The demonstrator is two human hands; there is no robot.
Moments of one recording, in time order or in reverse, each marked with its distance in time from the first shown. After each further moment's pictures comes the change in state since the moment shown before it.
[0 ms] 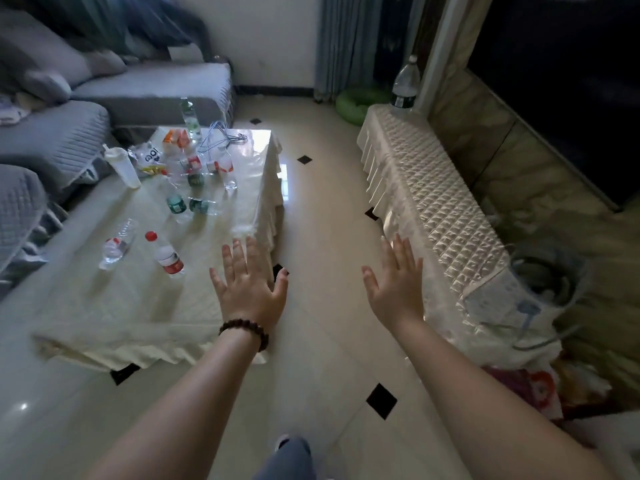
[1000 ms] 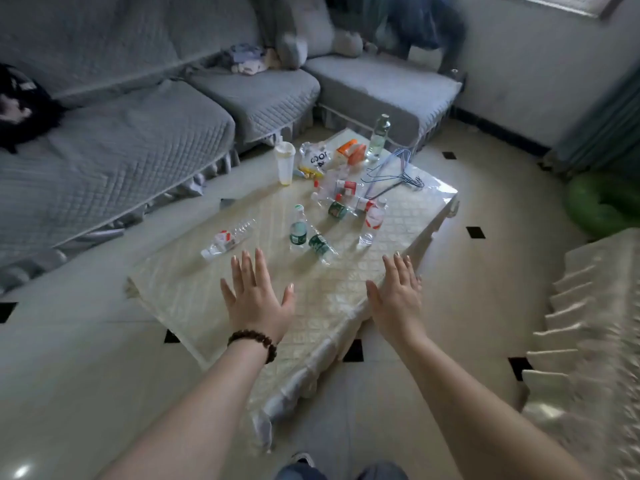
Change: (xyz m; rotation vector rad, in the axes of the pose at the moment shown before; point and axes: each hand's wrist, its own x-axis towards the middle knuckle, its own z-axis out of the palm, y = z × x) left_hand 0.348 -0.124 0.056 0.067 0.191 -0.698; right_hand 0.422 -0.210 0.244 0.136 -0.471 -0.543
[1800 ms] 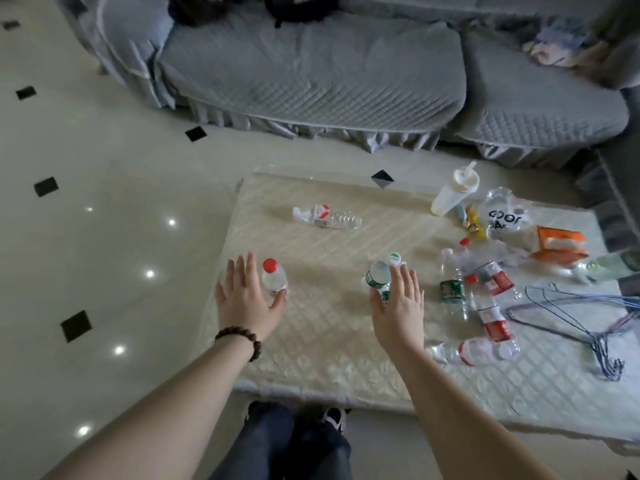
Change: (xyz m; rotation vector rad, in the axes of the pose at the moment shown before) left_hand 0.116 0.020 0.108 -0.023 0.198 -0.927; right_hand 0.302 -0.021 0.128 -0.046 -0.598 -0.665
